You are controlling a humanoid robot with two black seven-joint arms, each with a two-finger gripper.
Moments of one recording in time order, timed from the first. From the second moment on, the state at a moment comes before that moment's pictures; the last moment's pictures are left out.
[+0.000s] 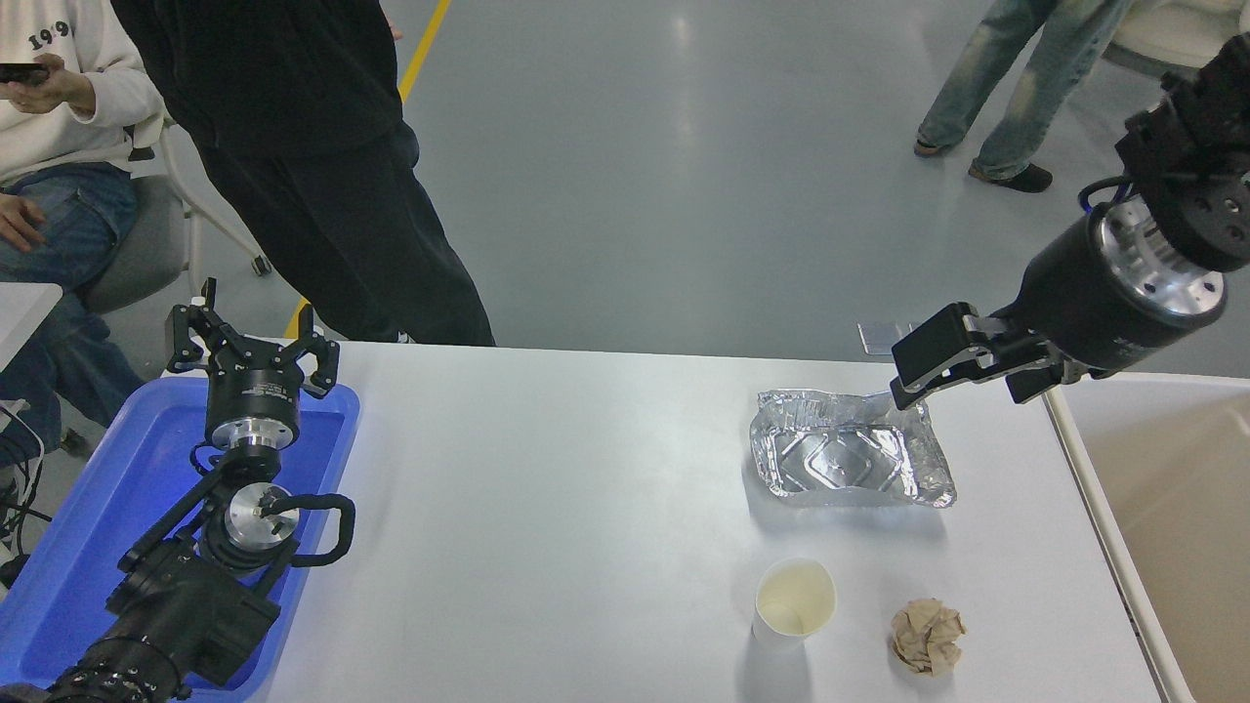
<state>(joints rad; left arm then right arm) -0.52 0.14 -1.19 -0.59 0.09 -0.33 -0.56 2.40 -0.47 -1.24 1.71 -0.29 0.62 -0.01</state>
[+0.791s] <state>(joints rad) -0.52 0.14 -1.19 -0.59 0.09 -0.33 -0.56 1.91 -0.39 -1.11 1.62 -0.31 0.37 0.00</state>
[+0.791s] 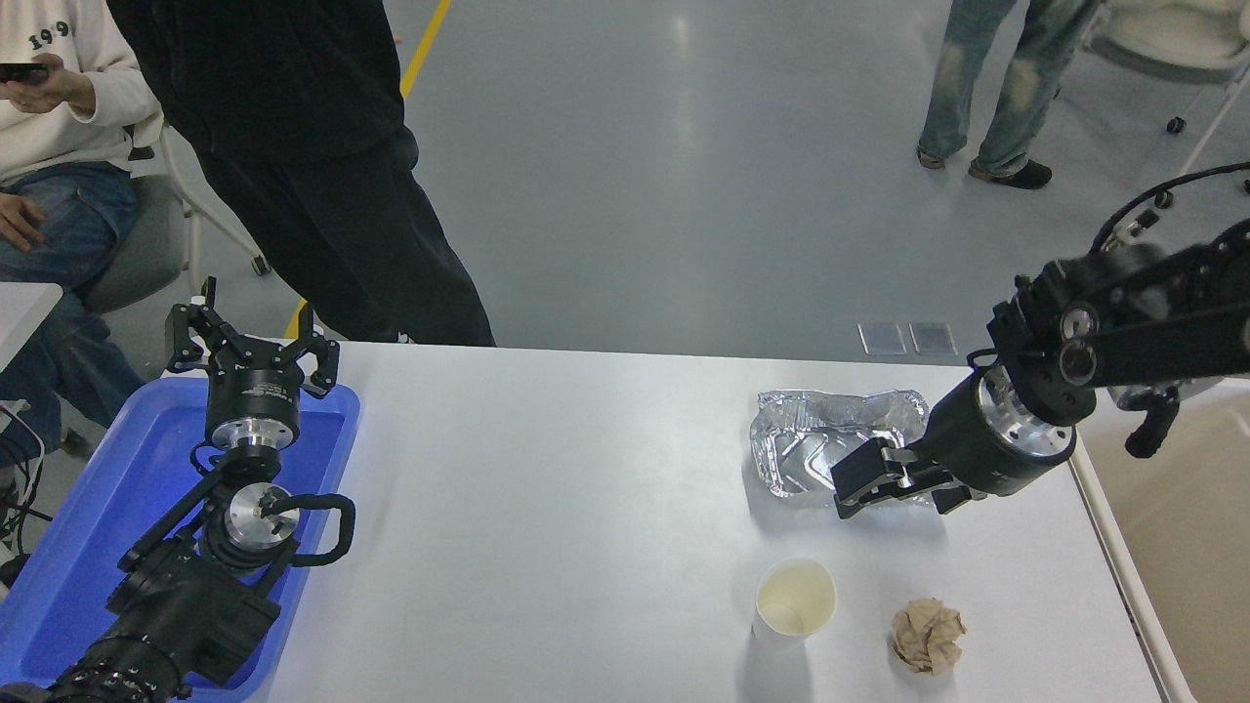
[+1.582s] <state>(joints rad) -0.52 0.14 -1.19 -0.59 0.09 -0.33 -0.56 1.61 -0.30 -1.04 1.49 -0.32 0.19 0.00</state>
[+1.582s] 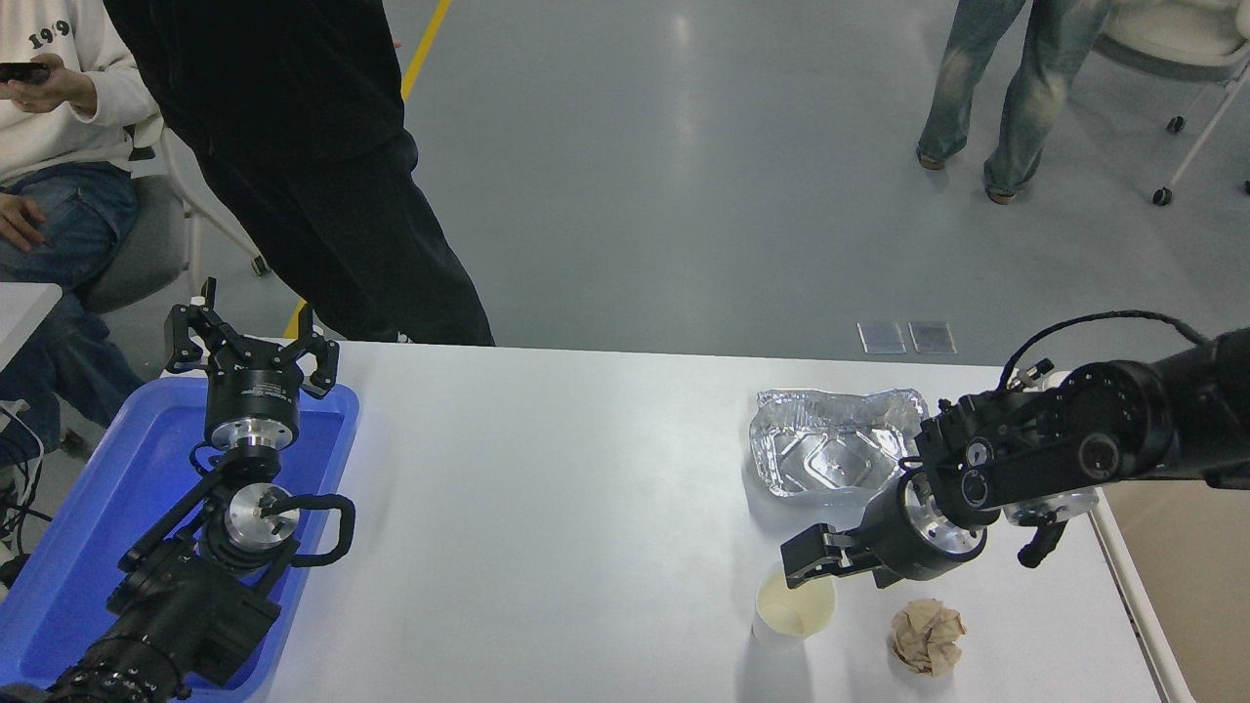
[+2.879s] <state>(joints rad) -0.52 0.14 -1.19 -0.59 0.09 -0.33 -0.56 1.48 -0.27 -1.04 1.37 -0.44 0.13 0.09</state>
